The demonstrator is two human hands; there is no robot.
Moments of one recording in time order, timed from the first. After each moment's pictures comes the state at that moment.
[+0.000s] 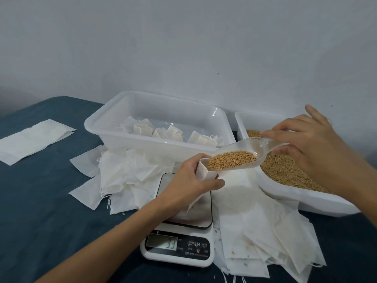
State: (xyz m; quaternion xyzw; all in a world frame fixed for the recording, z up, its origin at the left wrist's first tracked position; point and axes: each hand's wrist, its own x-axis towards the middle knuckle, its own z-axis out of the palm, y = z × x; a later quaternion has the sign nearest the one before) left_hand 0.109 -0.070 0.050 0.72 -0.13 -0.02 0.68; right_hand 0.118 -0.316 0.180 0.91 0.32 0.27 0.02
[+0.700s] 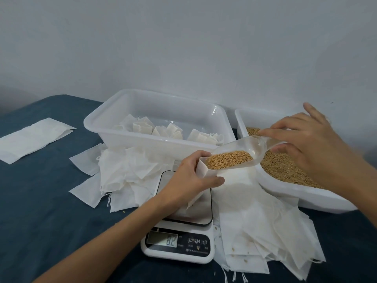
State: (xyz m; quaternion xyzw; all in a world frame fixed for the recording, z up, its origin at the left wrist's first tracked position) left_hand 0.111 -0.071 0.046 0.73 -0.11 -0.01 0.68; right_hand 0.115 -0.314 0.178 0.92 0.31 0.25 0.02
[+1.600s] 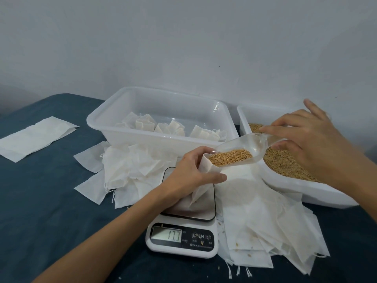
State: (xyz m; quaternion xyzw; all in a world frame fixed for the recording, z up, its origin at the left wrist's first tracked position) left_hand 0.113 -0.064 0.052 0.72 -0.11 -0.05 0.68; right_hand 0.120 -0.314 0.171 0.91 0.33 0.27 0.02
